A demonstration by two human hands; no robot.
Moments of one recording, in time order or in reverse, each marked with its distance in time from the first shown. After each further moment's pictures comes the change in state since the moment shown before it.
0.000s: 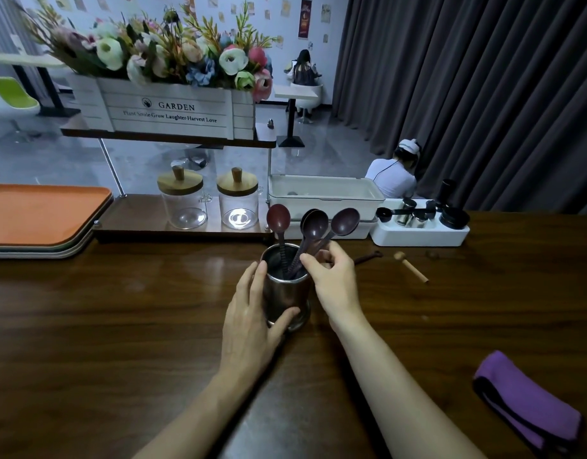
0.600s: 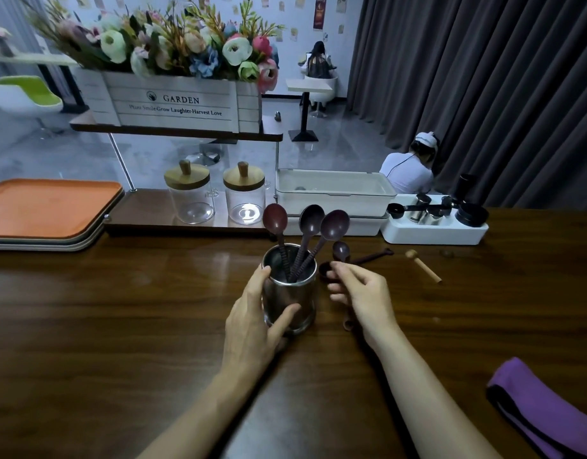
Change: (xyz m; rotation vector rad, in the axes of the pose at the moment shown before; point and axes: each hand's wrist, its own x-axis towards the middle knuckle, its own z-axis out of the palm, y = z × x) left_hand -0.004 0.005 -0.002 -0.069 0.018 -0.051; right_hand 0.001 0.035 -0.047 0.093 -0.054 0.214
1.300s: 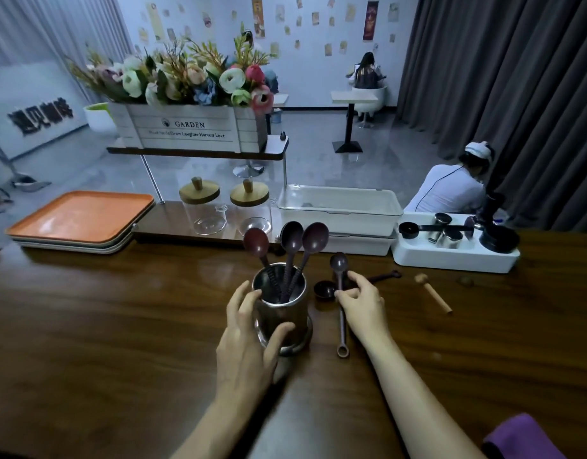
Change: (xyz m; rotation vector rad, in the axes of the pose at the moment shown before) left_hand -0.015 0.049 0.019 0.132 0.128 -0.139; right_hand 0.062 0.023 -0.029 -0.417 -0.080 -0.021
